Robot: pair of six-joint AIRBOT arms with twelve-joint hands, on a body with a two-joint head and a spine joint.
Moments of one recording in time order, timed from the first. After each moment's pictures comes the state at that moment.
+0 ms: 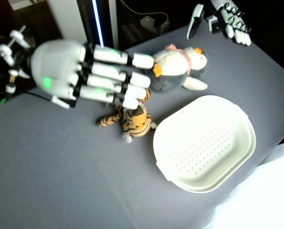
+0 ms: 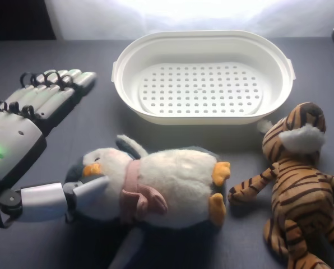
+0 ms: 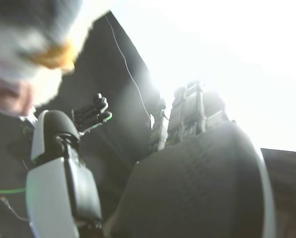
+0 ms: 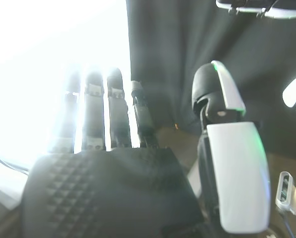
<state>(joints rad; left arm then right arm) 1.20 -0.73 0.84 -0.29 -1.30 0.92 -1.31 -0.84 1.02 0.15 1.44 -0.54</state>
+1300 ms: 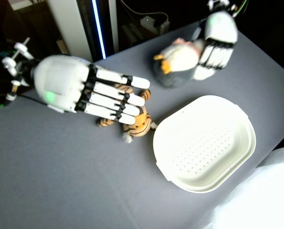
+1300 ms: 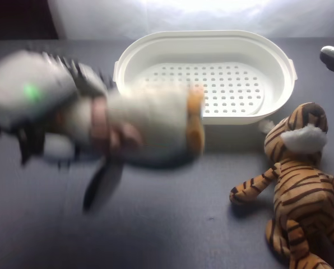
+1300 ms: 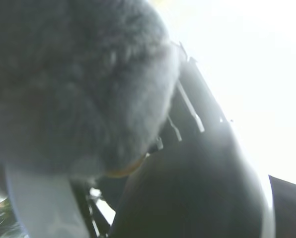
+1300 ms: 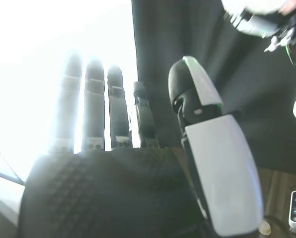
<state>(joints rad) 0.86 -0.72 0.99 -0.14 -1.00 0.96 -1.31 -0.84 1.04 0.13 1.39 -0.53</state>
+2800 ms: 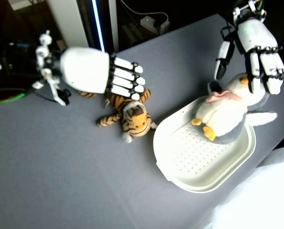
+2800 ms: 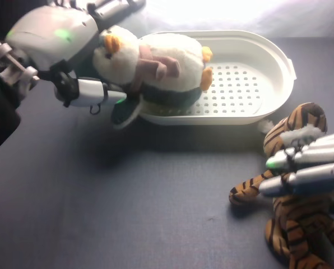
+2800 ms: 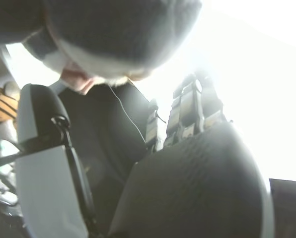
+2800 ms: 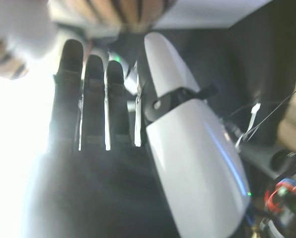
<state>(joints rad) 0.66 -0.87 1.12 -0.28 -0.80 1.12 -1.11 -0.80 1.02 -0.51 0.90 -0.43</state>
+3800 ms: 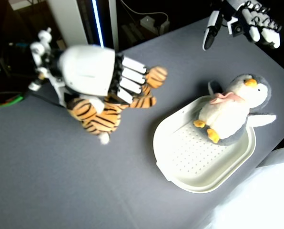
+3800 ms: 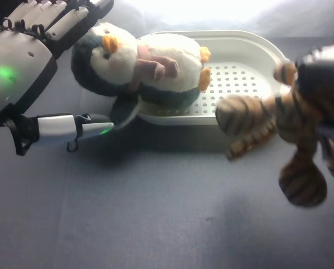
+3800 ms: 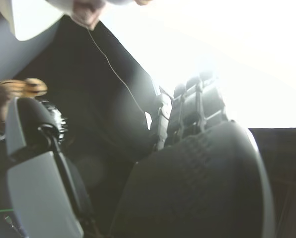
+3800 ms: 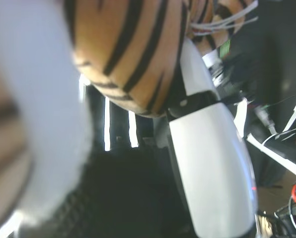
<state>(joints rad) 0.92 -0.73 0.93 -0.24 -1.22 1.02 -1.01 -0.82 1.06 -0.14 1.19 -0.62</state>
